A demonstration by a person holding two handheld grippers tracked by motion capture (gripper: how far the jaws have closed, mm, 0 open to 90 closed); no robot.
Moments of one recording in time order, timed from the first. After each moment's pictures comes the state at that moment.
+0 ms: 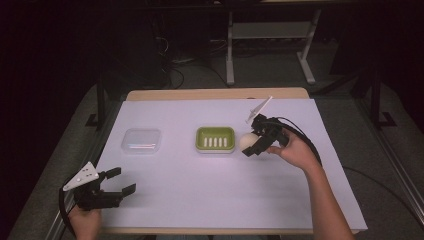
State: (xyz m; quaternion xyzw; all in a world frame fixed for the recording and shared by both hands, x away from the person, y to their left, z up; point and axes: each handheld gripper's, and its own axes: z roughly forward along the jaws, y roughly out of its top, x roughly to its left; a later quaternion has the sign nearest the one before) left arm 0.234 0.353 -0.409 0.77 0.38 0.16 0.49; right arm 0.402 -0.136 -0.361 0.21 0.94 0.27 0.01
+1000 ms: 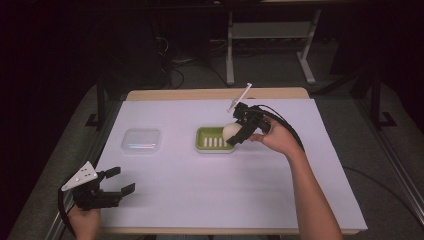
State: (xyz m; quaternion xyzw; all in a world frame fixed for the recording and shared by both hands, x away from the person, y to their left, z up) left arm 0.234 0.355 -0.408 0.76 0.38 0.16 0.50; right arm 0.431 -0.090 -0.343 0.18 0.95 0.27 0.01
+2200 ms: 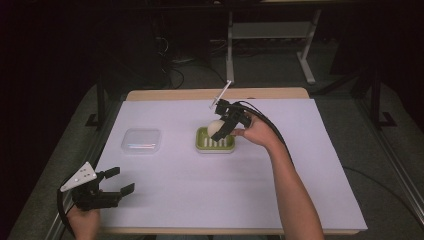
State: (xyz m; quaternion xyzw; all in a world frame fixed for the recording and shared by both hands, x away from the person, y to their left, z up) left arm 0.233 0.357 -0.408 0.76 0.38 0.16 0.50; right arm 0.459 -0.044 -0.355 0.17 0.95 0.27 0.00
